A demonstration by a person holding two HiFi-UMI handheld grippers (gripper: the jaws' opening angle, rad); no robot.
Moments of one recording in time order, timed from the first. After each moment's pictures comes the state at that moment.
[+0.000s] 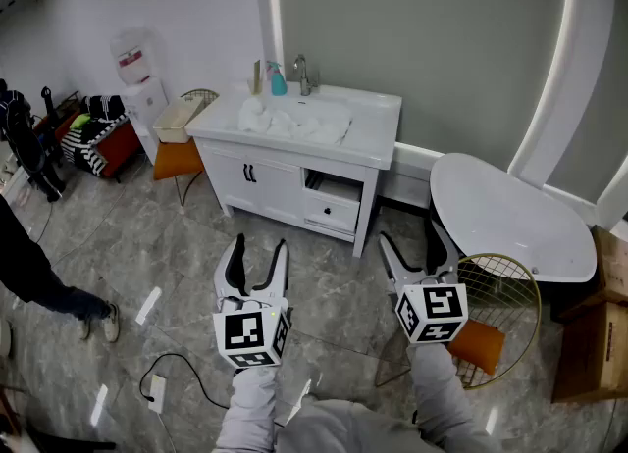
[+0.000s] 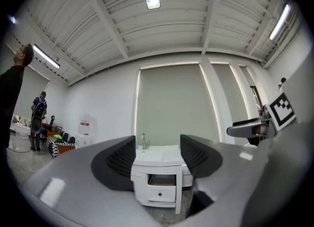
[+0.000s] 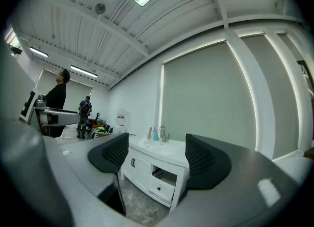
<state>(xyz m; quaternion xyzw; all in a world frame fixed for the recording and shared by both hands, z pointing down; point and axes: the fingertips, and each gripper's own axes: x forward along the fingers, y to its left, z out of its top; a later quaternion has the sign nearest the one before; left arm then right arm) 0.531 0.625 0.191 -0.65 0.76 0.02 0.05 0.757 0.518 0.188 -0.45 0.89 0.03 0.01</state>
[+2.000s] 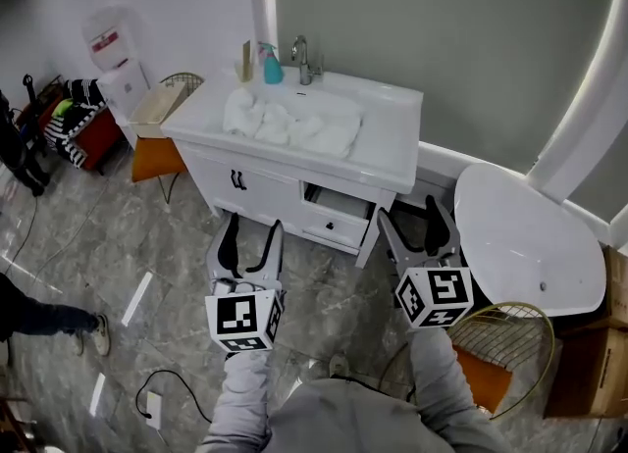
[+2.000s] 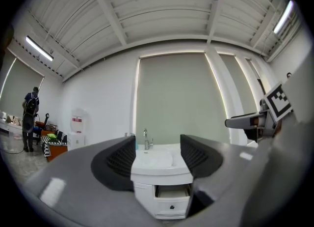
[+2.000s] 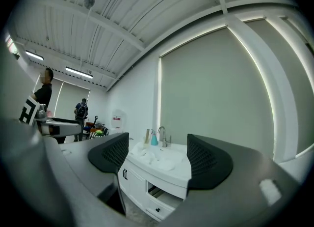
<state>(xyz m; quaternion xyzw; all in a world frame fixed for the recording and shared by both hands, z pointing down) 0.420 0.389 0.230 -0.66 0.75 0.00 0.04 0.643 0.283 0.210 -0.43 0.90 0.02 0.03</state>
